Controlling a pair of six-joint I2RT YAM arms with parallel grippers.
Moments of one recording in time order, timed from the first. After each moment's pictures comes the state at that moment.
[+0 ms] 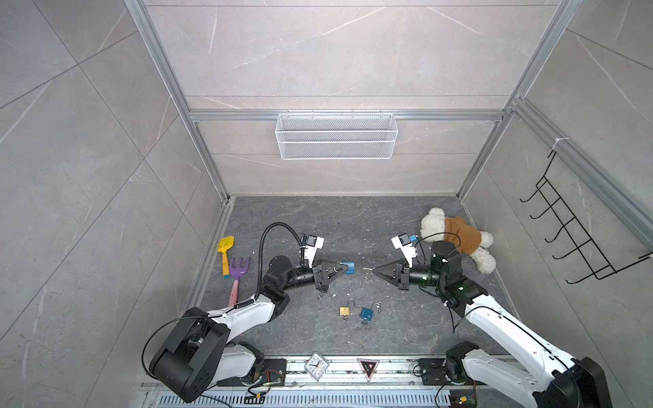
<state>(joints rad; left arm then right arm) -0.55 1.28 0.45 0.82 0.83 -0.83 0.37 0.98 0.63 -0.01 -0.85 0.47</state>
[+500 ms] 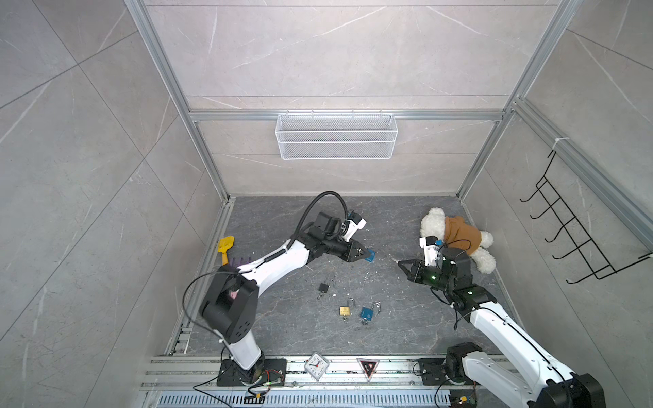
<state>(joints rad) -0.68 1.79 1.35 -0.36 0.74 -0.17 0.19 0.95 0.51 -0.11 -0.45 0.55</state>
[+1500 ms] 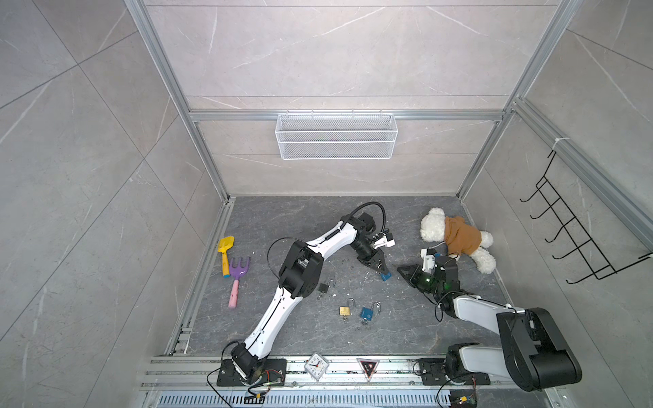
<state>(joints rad) -0.75 2.53 2.23 -1.13 0.92 0.17 0.12 1.33 0.33 0.41 -0.48 0.82</state>
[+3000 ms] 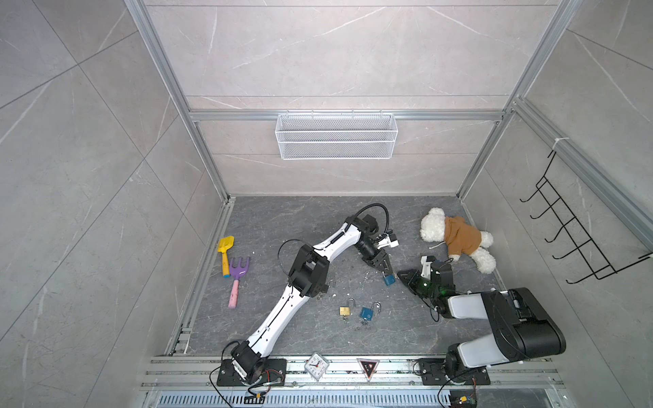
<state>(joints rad) -0.75 2.72 2.50 -1.21 0.99 0.20 0.12 1.47 0.28 0.53 -0.39 0.84</state>
